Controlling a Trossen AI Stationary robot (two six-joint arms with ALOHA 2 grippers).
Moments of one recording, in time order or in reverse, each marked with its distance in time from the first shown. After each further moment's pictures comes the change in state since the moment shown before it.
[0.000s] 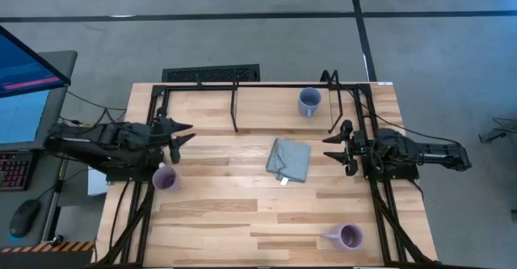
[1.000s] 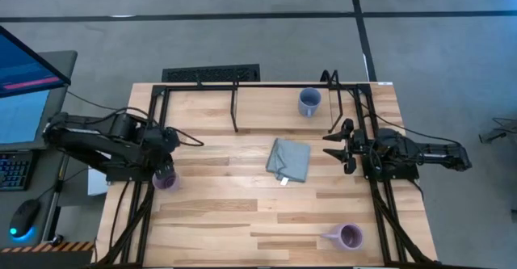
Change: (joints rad) left arm -0.002 0.433 0.377 -0.831 0.533 -0.409; right arm 0.000 0.000 -0.003 0.002 0.062 0.007
